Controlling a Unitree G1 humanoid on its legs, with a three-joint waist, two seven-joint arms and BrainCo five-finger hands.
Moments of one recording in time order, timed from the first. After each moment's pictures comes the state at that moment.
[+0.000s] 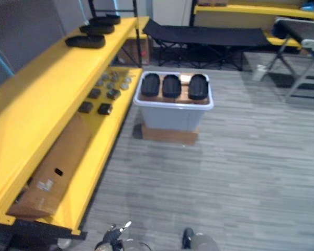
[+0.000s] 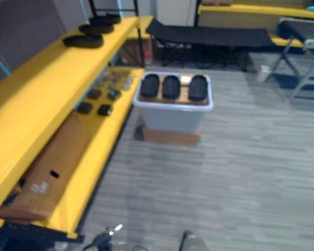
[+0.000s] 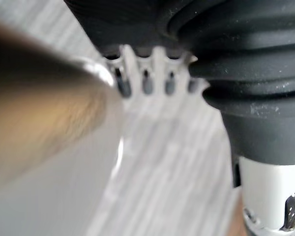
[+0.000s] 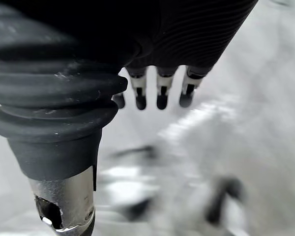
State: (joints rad) left arm 0.05 0.05 0.15 1.01 -0.31 0.03 0.07; right arm 0.18 -0.14 -0.38 1.14 0.24 -0.03 0.11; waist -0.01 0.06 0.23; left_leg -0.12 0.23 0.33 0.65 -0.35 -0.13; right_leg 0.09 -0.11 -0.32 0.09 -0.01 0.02
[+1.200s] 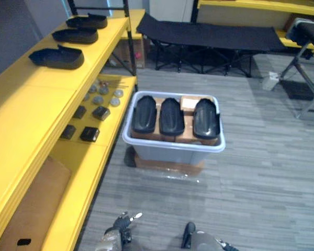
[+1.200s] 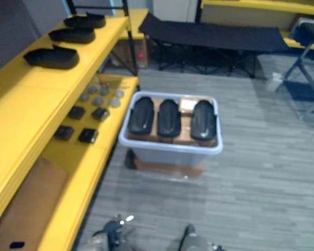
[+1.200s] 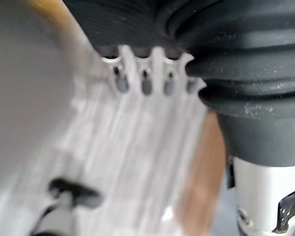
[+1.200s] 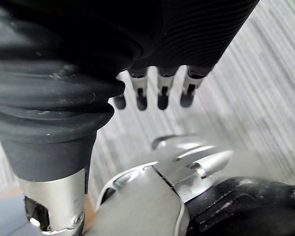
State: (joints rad) left arm -0.01 0.07 0.03 1.00 -0.22 0.06 0.07; right arm 0.11 -0.13 -0.30 1.15 0.26 0.08 0.07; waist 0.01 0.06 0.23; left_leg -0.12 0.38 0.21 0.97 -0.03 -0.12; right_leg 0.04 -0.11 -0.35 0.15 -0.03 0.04
